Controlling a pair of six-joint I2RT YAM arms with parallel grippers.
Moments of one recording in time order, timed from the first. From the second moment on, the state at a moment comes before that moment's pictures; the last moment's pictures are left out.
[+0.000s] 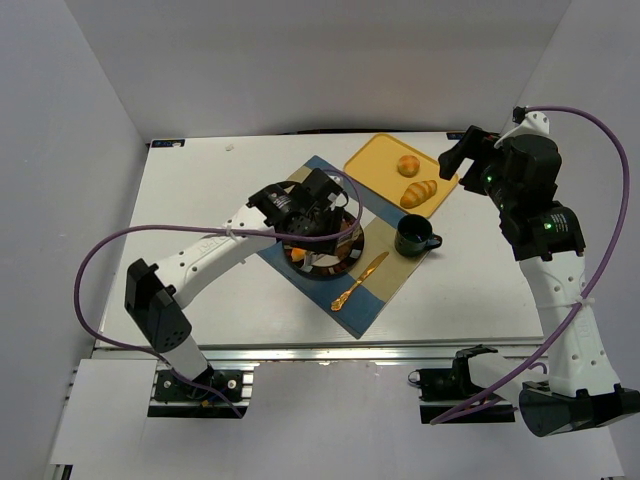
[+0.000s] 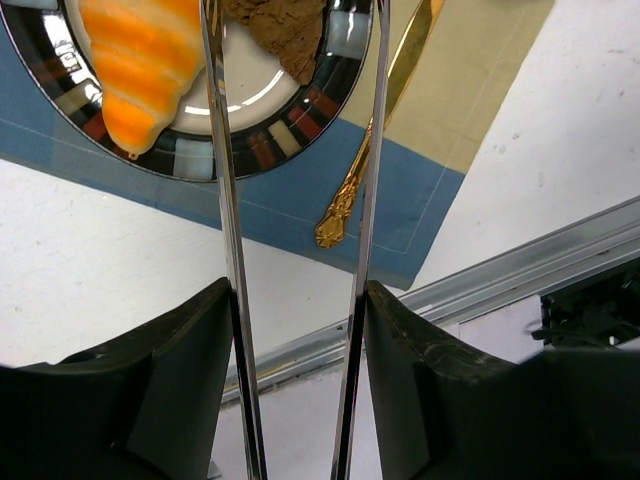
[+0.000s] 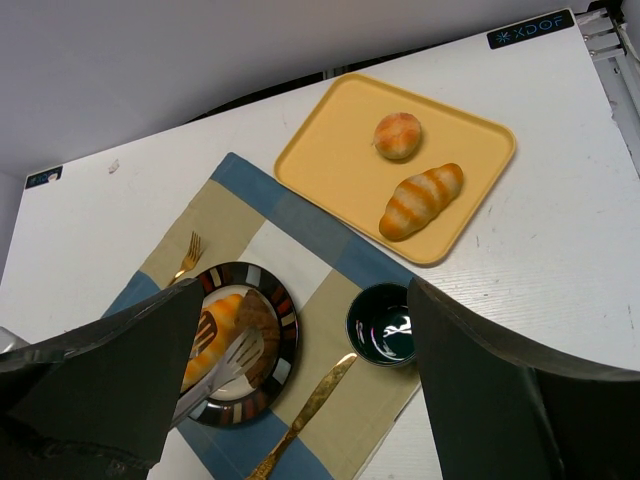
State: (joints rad) left arm -0.85 1.64 1.62 -0.99 -0.11 -0.51; right arm 0.20 1.09 1.44 -0.64 0.06 0.39
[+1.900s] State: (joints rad) left arm -0.30 1.26 0.65 -0.54 -0.26 -0.96; right arm 0.20 1.12 1.38 -0.61 0.01 0.41
